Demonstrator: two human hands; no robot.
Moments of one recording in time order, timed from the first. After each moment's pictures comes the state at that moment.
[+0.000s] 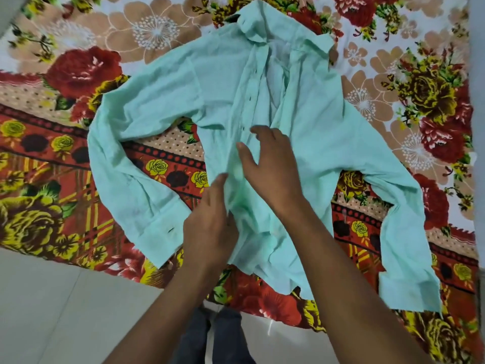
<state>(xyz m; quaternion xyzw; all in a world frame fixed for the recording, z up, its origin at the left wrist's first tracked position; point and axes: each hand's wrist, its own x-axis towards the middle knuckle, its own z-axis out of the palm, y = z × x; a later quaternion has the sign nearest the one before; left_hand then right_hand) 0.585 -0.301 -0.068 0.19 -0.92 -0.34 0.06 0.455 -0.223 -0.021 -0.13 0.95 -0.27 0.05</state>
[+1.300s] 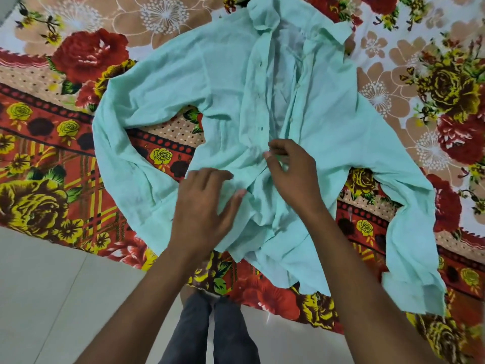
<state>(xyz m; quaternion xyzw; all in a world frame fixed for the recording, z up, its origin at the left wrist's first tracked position) 0.579 -0.330 -0.069 0.09 -0.94 -0.31 0.14 0.449 -0.172 -0.070 -0.09 0.90 -0.40 0.11</state>
